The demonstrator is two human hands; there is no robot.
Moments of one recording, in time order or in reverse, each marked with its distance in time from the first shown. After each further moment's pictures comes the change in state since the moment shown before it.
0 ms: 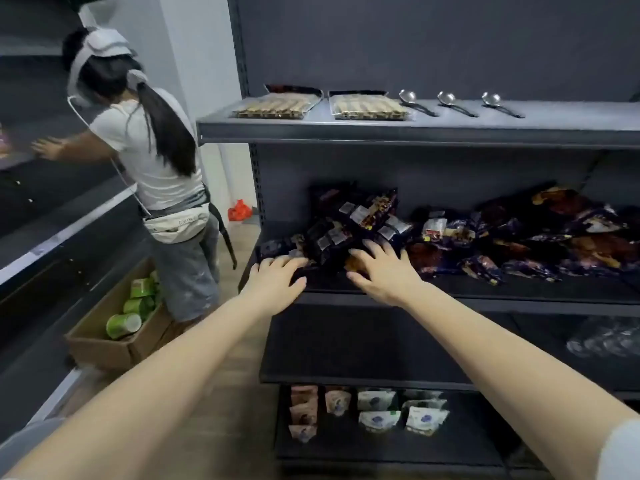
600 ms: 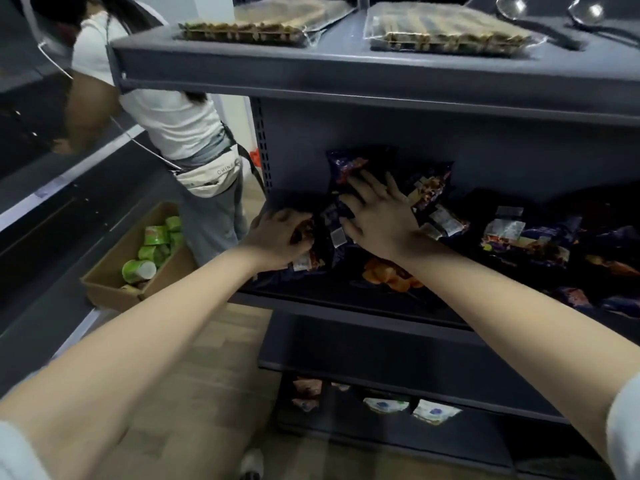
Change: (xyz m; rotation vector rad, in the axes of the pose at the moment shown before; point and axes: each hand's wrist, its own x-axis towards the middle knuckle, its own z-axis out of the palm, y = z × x) left_hand 0.145 -0.057 0.034 -0.037 -0.067 -0.073; right_hand 0.170 0.029 0.022 -0.228 0.243 -0.371
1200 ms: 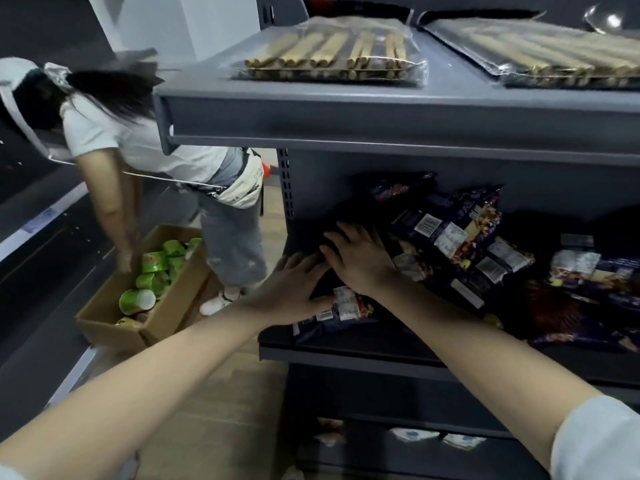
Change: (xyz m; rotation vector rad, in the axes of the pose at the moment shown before) left_hand 0.021 -0.068 0.014 0.130 -0.044 0.293; right_hand 0.088 -0.076 0.065 0.256 -0.106 0.240
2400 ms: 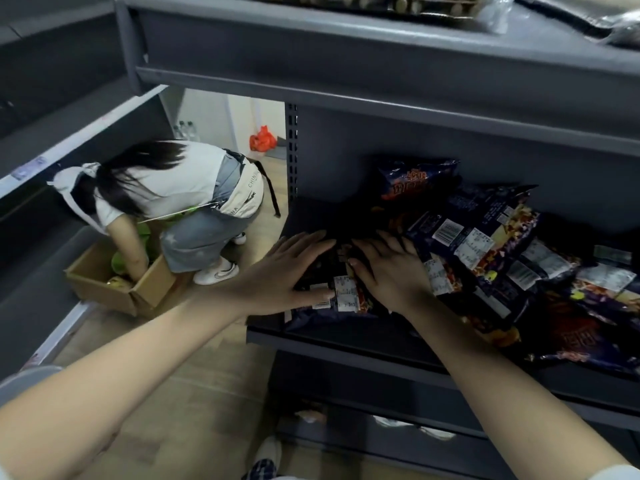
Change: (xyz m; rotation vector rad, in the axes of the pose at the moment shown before) left_hand -0.013 -0.003 -0.010 -0.280 -0.003 0.059; right_hand -0.029 0.051 0.023 -0.176 -0.062 -0.050
